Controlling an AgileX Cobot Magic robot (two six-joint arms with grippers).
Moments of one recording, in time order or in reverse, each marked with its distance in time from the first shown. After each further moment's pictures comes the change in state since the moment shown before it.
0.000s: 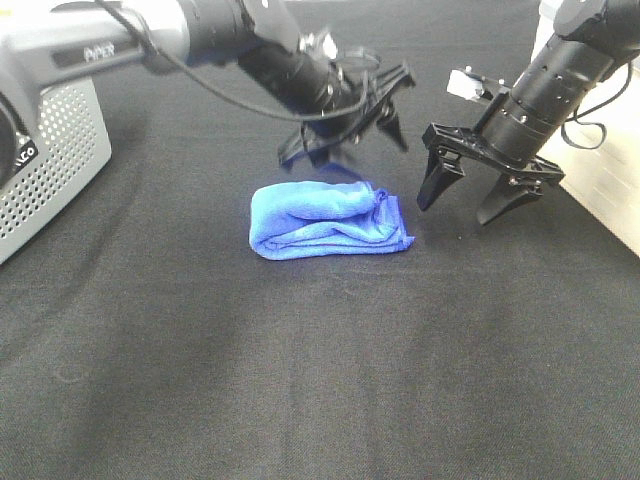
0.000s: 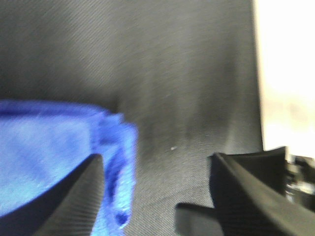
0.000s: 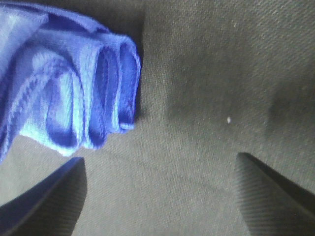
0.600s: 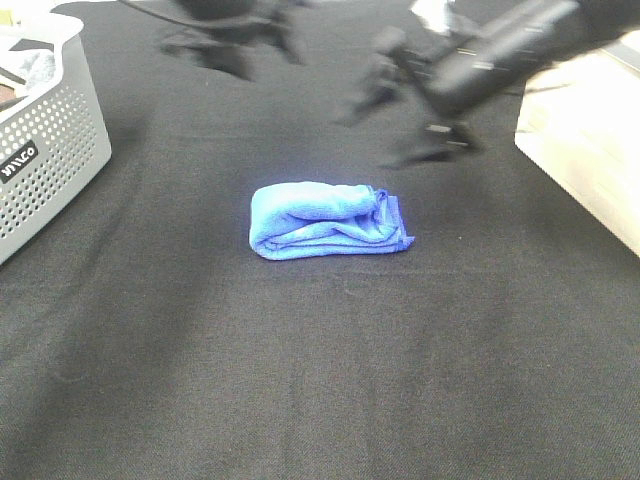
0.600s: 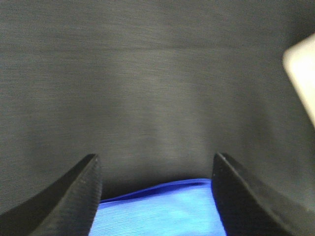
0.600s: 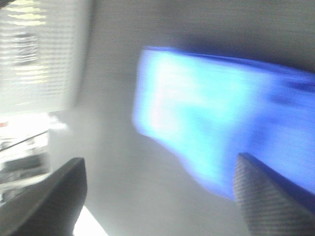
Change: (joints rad) left arm 0.178 -0.164 -0.009 0.305 0.095 0.123; right arm 0.069 -0.037 0.000 0.567 -0.017 -0.218
